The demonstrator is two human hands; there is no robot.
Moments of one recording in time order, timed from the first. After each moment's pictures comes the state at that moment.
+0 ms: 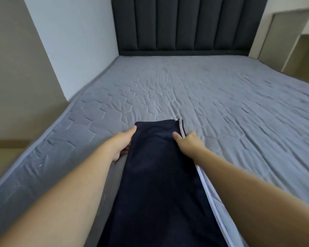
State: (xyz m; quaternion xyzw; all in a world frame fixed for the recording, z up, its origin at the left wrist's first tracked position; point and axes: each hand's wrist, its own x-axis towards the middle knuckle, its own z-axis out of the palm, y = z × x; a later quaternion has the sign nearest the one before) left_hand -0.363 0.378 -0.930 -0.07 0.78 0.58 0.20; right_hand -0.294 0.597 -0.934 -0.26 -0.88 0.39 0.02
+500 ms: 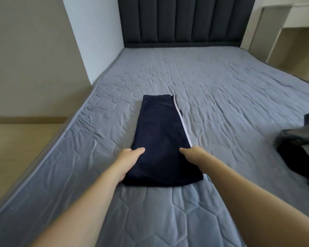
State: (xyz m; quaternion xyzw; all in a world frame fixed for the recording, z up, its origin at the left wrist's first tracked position) left_hand -0.058 0.309 -0.924 -0.09 0.80 0.56 0.18; right_hand -0.015 0.539 -0.910 -0.30 -0.84 0.45 -0.11
